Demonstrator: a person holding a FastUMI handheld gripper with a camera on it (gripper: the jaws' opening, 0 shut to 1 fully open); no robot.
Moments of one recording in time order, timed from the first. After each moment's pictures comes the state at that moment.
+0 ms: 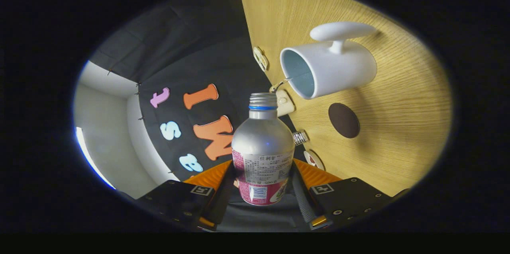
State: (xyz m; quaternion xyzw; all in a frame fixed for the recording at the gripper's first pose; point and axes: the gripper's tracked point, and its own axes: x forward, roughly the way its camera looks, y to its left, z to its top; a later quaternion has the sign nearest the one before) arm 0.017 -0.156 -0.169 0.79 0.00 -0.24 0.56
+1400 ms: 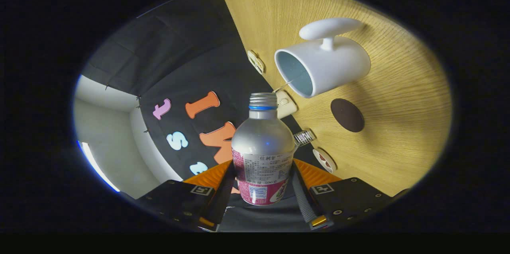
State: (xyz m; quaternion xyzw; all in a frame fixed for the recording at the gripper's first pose) arm 0.018 -0.168 -0.156 0.82 -0.03 -0.24 0.52
